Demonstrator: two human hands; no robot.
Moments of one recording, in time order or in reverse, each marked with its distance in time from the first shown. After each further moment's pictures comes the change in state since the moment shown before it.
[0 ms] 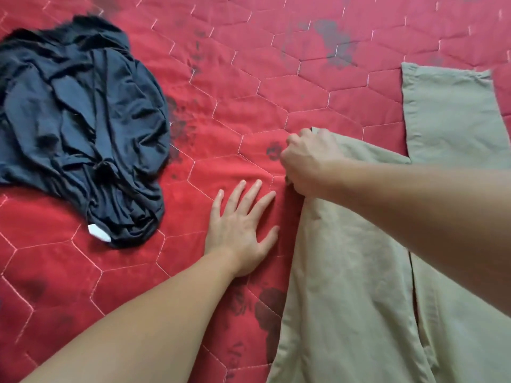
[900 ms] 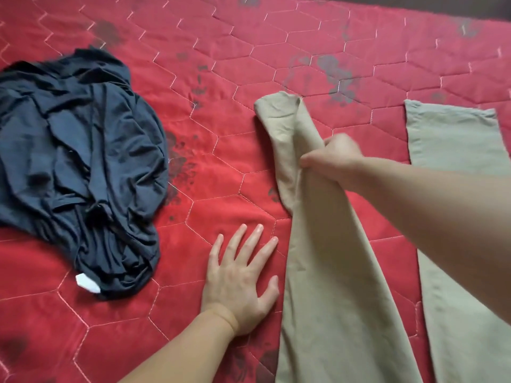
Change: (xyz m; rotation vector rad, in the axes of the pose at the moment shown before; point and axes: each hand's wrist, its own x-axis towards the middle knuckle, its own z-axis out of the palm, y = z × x) left_hand -0.001 0.000 -0.006 -0.099 0.029 0.034; right_hand 0.058 0.065 0.012 1.061 0.013 0.705
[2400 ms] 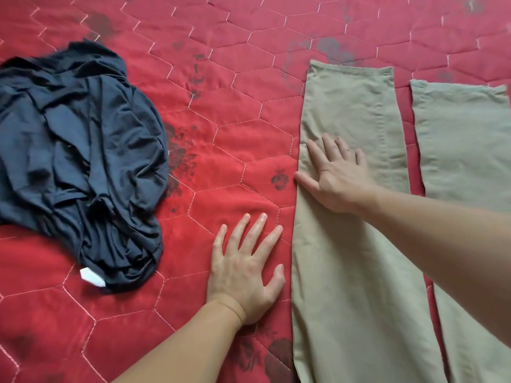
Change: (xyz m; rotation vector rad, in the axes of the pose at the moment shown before) left_hand 0.000 -0.001 0.004 0.021 0.050 0.011; right_hand 0.002 0.067 0.049 -0.592 0.002 -0.379
